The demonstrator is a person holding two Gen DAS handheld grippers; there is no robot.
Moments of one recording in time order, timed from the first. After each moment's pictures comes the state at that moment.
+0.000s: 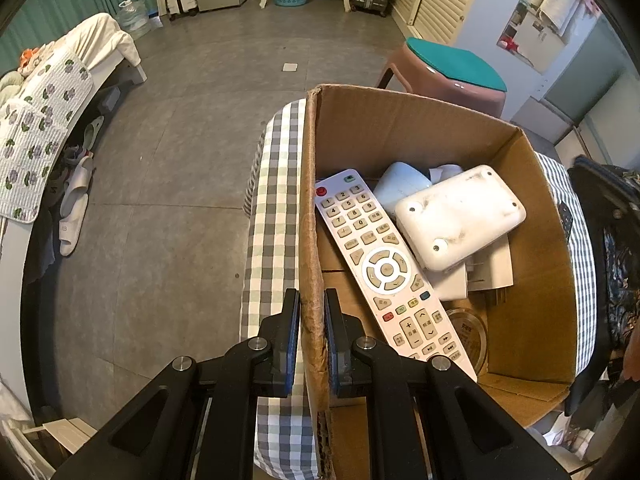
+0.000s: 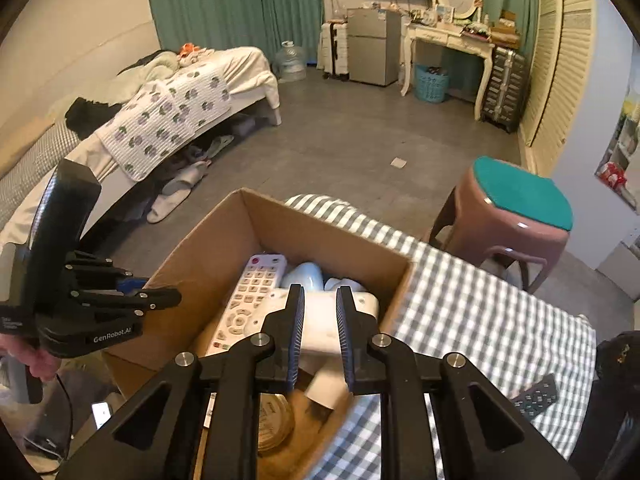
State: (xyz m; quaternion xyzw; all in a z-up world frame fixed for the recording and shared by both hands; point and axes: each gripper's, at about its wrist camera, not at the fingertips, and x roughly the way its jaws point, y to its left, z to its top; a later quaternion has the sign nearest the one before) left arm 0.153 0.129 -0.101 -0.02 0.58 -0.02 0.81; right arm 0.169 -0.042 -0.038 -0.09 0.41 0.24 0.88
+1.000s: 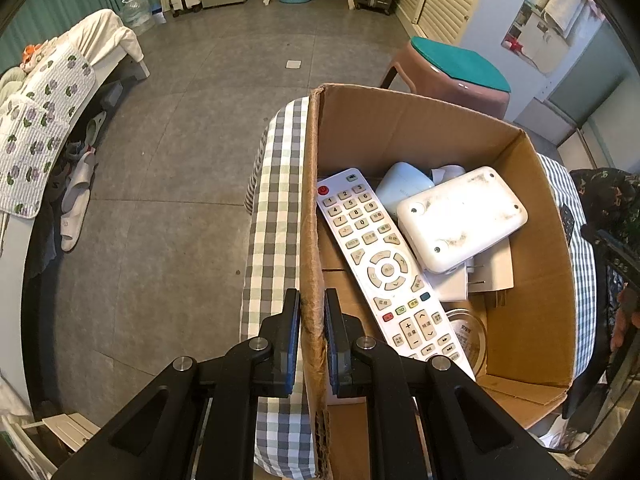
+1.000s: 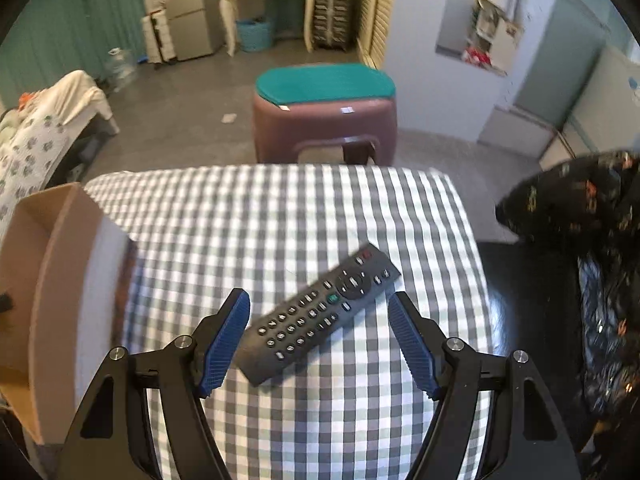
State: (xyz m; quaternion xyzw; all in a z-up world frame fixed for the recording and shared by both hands) left arm 0.157 0.126 -0.098 -0.02 0.59 -0.01 0.81; right arm 0.189 -0.239 -0.104 0.01 0.51 -0.03 0.86
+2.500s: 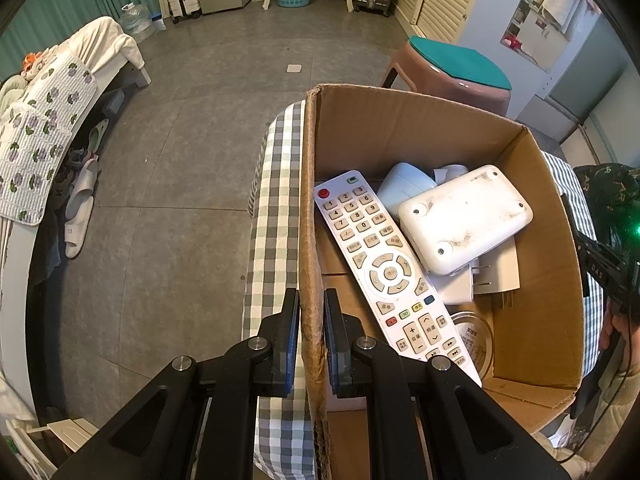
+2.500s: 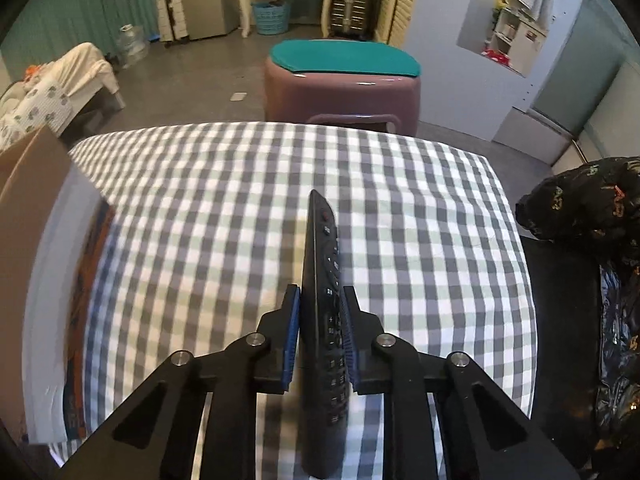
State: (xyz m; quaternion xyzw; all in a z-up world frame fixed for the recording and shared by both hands) left arm 0.159 0.124 -0.101 0.00 0.58 -0.01 0.81; right arm 0.178 -0.216 -0.153 -0.03 0.51 0.00 0.86
